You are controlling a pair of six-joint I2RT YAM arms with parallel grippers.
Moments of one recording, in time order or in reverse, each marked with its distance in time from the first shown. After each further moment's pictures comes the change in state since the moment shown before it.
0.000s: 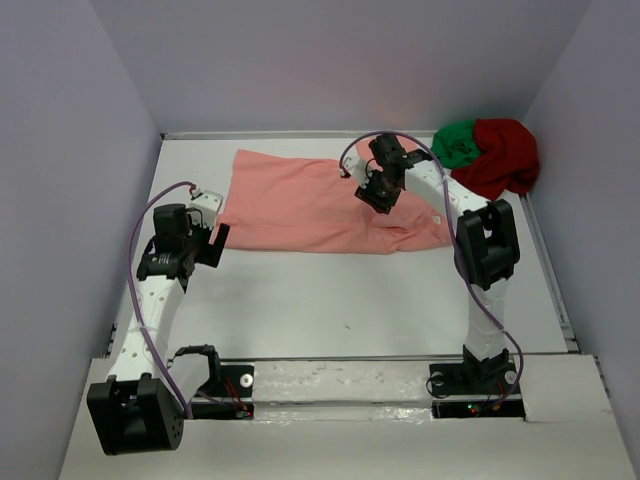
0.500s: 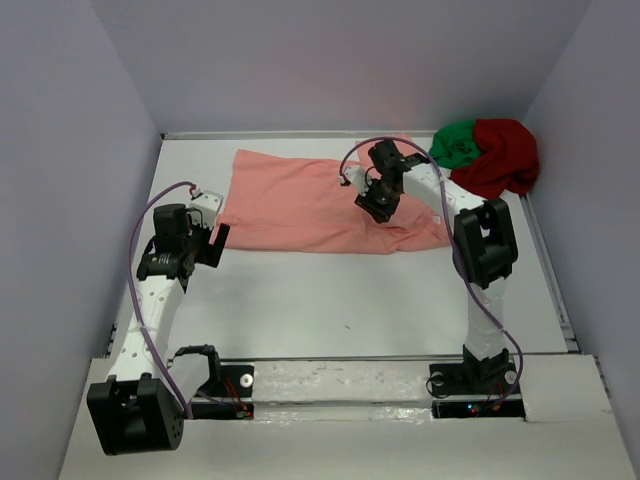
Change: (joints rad) left arm 0.000 0.000 0.000 0.000 0.001 0.000; right arm 0.000 0.014 -0.025 -0.036 -0.060 0.018
